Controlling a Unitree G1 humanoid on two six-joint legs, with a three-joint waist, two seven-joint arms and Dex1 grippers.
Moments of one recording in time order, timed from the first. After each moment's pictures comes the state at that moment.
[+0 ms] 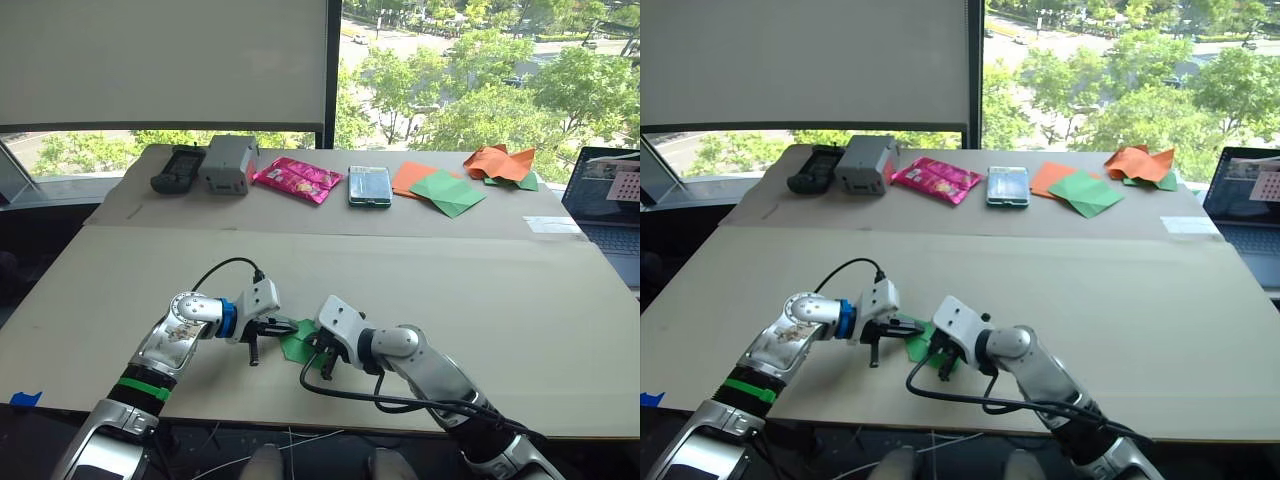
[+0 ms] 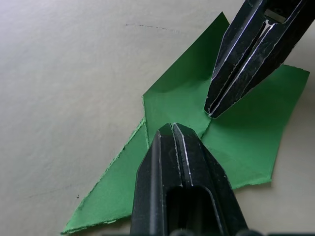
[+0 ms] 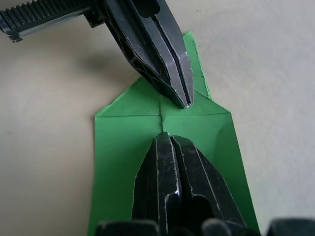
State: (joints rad) left arm -0.44 0.58 -0.27 0.21 -0.12 0.24 -1.17; right arm -0.36 -0.31 0.53 -0.25 0.00 0.78 0.65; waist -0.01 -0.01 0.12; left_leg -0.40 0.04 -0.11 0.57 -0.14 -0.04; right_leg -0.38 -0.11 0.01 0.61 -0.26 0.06
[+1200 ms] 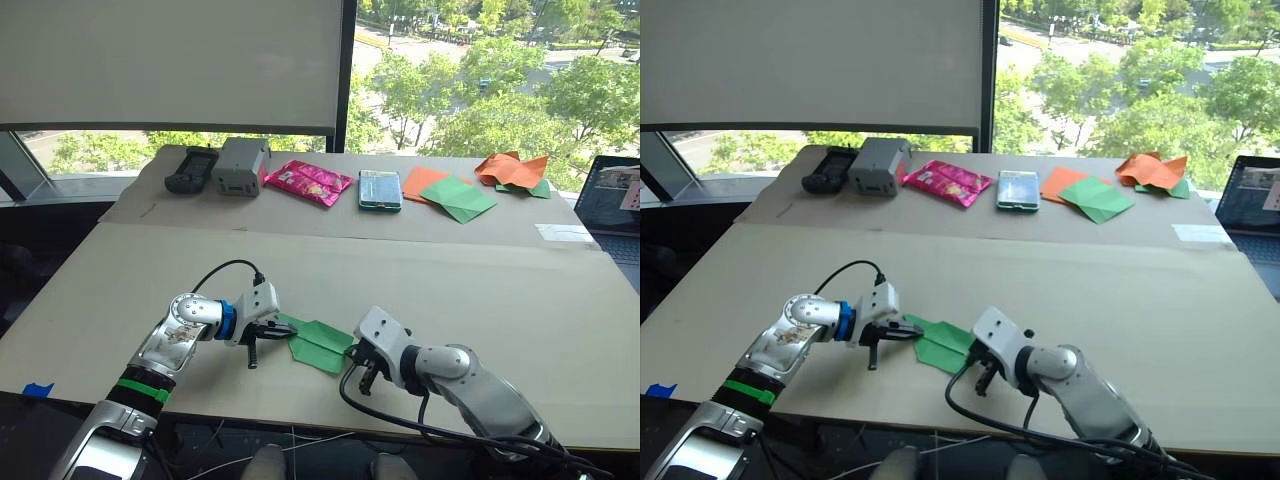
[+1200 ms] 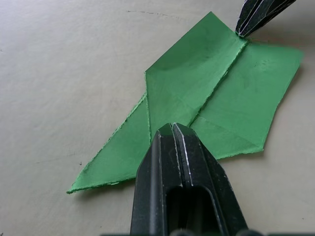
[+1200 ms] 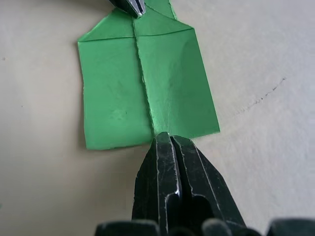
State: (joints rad) left arm -0.44 0.59 -0.28 0.22 -0.12 0.22 -1.18; right arm -0.16 -0.53 0.41 -0.56 0.09 0.96 0.57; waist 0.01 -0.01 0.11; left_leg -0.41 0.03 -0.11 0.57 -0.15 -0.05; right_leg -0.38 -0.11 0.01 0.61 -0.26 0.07
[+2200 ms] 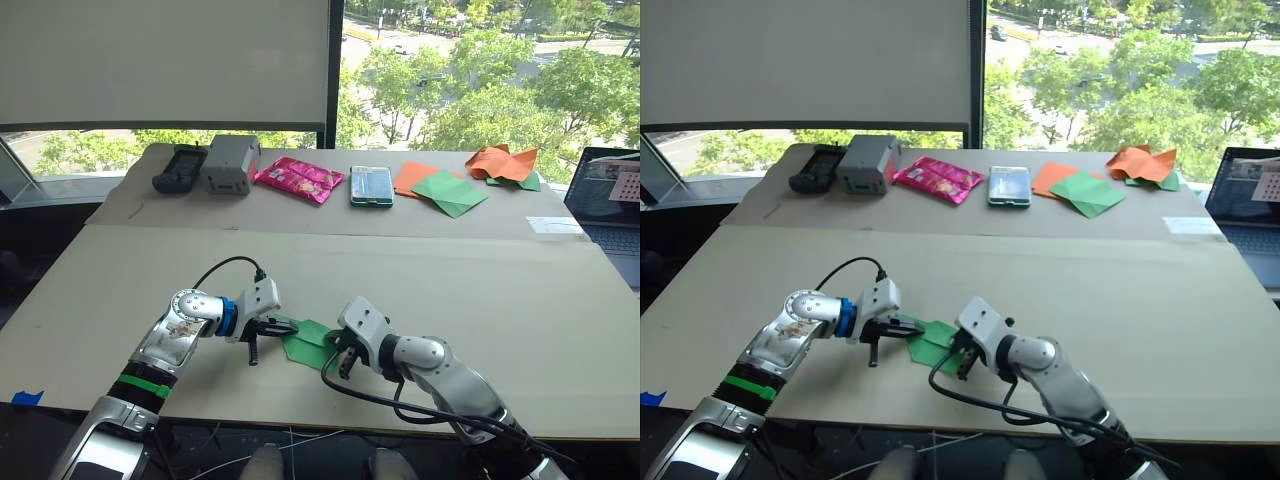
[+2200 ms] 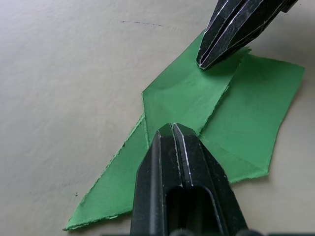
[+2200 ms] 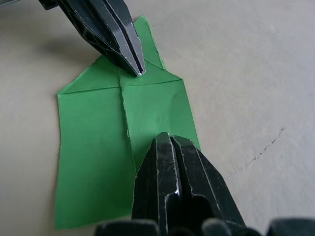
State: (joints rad) left arm -0.46 0.57 -0.28 0.20 -0.12 0.27 -1.21; right arm -0.25 -0.38 0.45 -0.34 0.05 0.73 0.55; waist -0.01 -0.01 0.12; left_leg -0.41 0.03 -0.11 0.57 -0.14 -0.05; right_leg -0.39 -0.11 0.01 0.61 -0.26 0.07
